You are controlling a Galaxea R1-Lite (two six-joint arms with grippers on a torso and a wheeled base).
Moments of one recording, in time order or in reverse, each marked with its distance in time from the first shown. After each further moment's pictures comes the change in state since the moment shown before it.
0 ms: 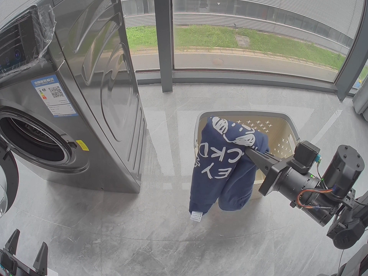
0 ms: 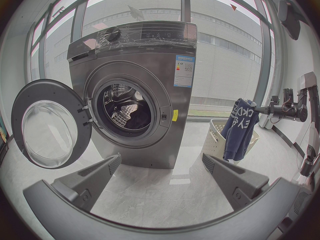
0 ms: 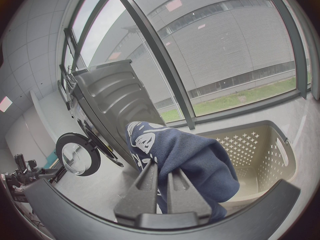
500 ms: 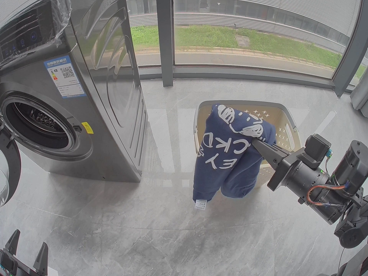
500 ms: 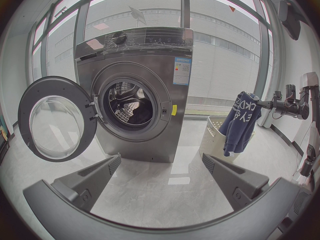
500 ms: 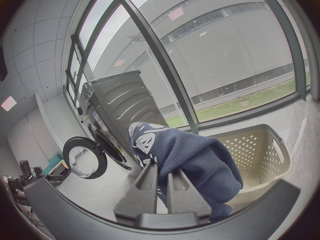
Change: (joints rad) left arm 0.000 0.000 0.000 0.001 0.000 -0.001; right arm 0.007 -0.068 -0.001 0.003 0.000 -0.004
